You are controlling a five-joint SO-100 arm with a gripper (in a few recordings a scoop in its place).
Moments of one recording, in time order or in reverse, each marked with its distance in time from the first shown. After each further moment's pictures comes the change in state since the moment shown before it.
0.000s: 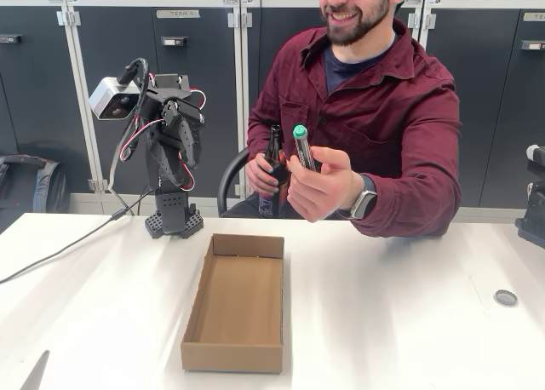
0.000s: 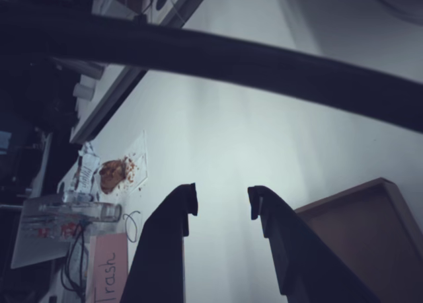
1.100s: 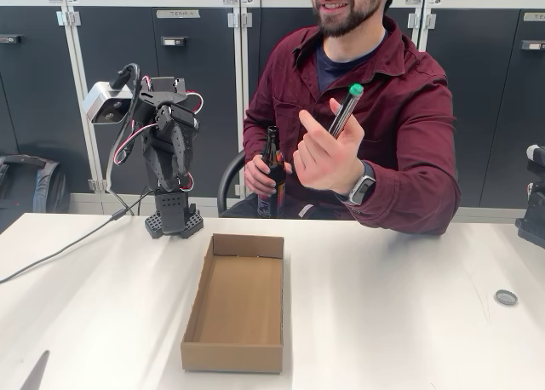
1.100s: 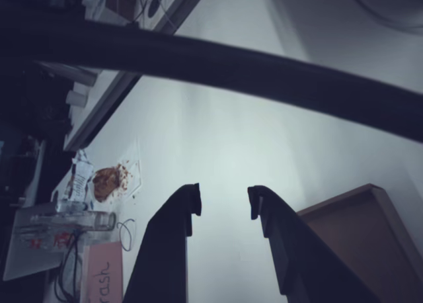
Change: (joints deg) arm 1.9 -1.7 0.3 -0.1 -0.6
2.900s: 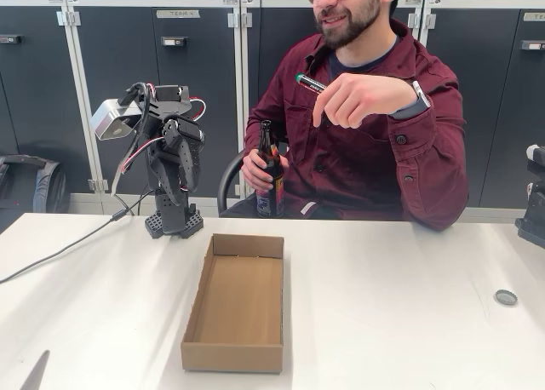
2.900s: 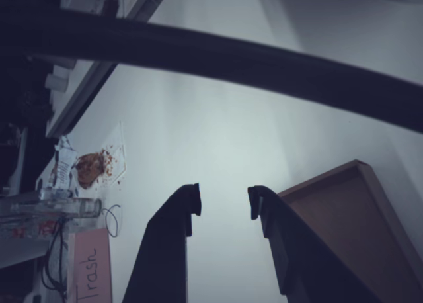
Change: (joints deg) arm -1.7 4.2 9.3 -2.2 0.5
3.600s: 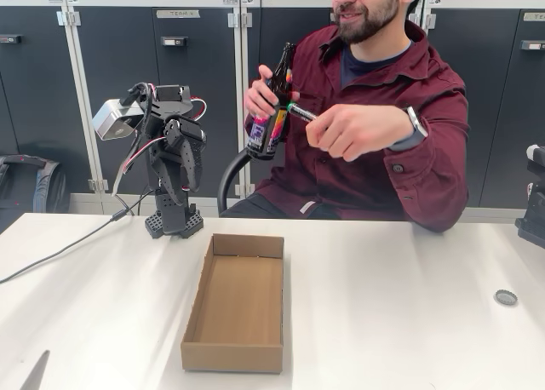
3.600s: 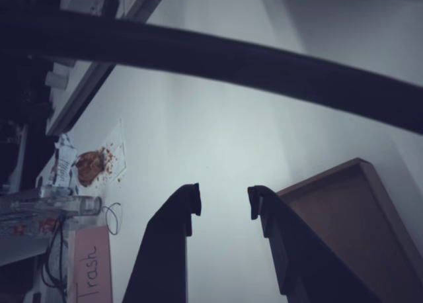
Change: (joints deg) arm -0.4 0.0 0.0 0.0 0.0
